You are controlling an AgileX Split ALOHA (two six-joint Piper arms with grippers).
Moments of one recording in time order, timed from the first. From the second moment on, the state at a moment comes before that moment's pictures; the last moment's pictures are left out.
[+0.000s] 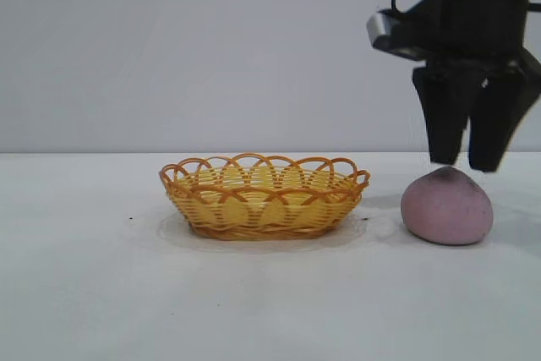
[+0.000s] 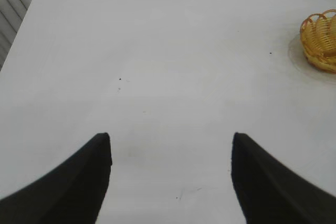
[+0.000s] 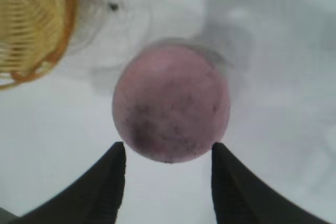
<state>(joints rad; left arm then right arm) 0.08 -0.02 -0.49 -0.06 1.12 0.09 0.30 2.02 -1.37 0.25 1.14 -0.31</state>
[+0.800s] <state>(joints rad) 0.08 -0.02 -0.49 -0.06 1.12 0.09 0.30 1.90 -1.51 0.31 1.20 -0.31</state>
